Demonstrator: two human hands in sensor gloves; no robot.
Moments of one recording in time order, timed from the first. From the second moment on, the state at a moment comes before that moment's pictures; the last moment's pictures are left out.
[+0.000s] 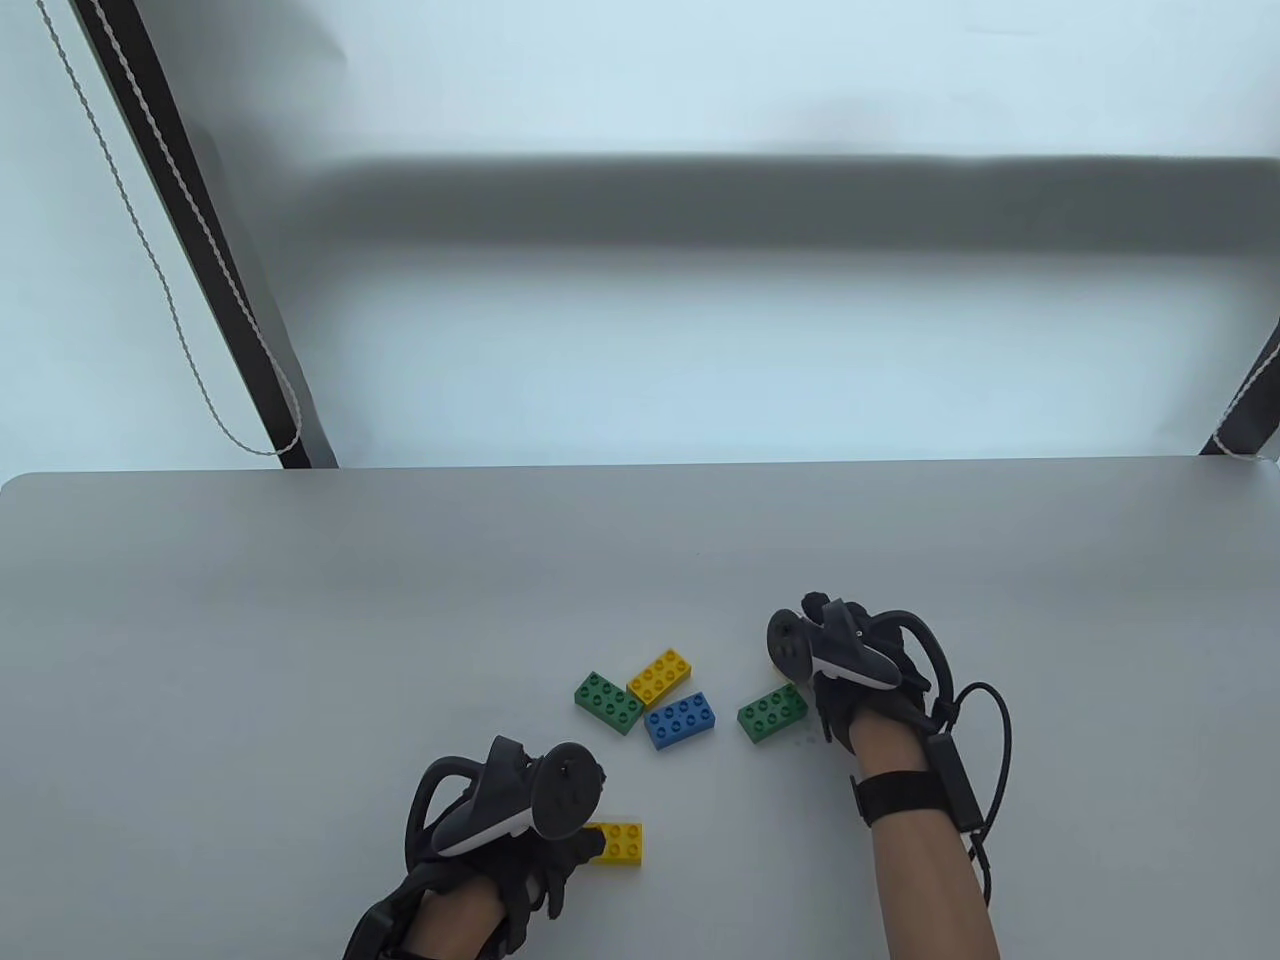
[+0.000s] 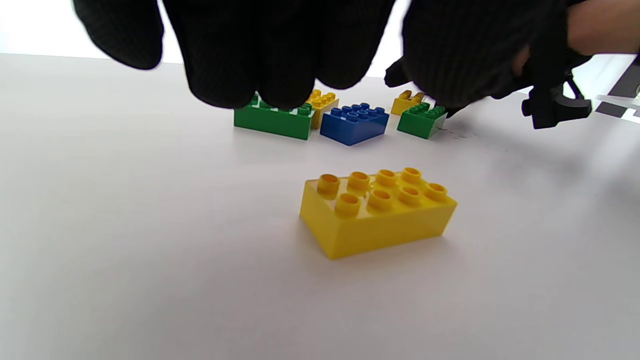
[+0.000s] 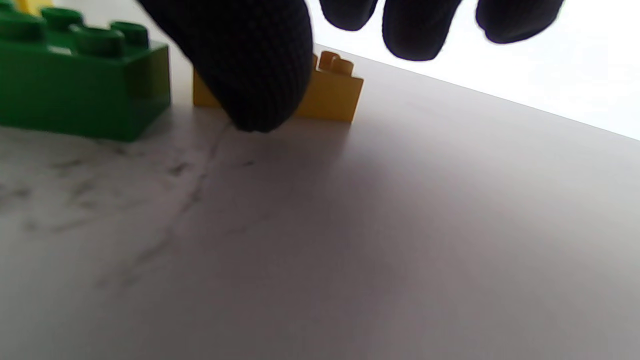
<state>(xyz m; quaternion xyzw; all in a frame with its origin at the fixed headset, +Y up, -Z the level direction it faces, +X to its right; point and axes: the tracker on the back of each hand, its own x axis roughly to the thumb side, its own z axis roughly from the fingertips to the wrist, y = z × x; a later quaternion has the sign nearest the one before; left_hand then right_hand) -0.123 -0.724 -0.289 -0.14 -0.19 0.02 0.97 0.168 -0.764 -0.439 -0.10 -0.08 -0.98 0.11</state>
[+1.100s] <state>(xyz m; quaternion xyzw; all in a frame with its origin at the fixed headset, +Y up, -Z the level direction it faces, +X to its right) -0.126 -0.719 -0.285 -0.14 -0.20 0.05 0.97 0.179 -0.747 -0.412 -0.09 -0.01 -0.99 0.07</state>
